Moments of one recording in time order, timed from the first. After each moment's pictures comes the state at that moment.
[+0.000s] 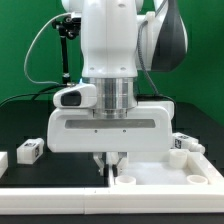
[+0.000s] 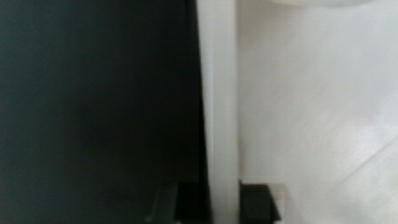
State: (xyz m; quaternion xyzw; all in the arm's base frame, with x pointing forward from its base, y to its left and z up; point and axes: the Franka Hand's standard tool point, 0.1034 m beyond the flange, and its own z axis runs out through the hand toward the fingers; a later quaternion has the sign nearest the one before) arm 0.592 -0.021 0.015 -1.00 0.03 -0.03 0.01
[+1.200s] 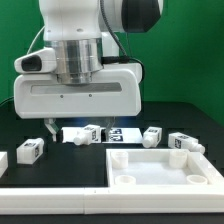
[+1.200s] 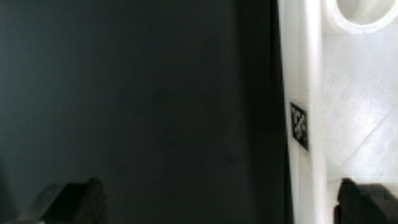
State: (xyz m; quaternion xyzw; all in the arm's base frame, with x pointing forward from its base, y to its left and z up) arm 0.570 -0.071 0.070 -1.00 0.08 0.02 0.04
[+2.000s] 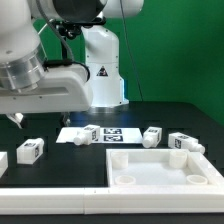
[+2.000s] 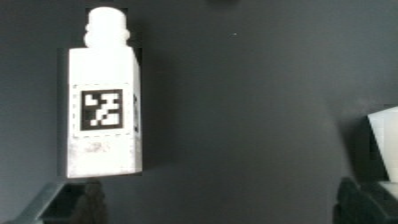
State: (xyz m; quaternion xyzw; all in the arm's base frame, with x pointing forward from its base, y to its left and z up) arm 0.503 -0.141 0.074 -0.94 0.11 0.31 0.10
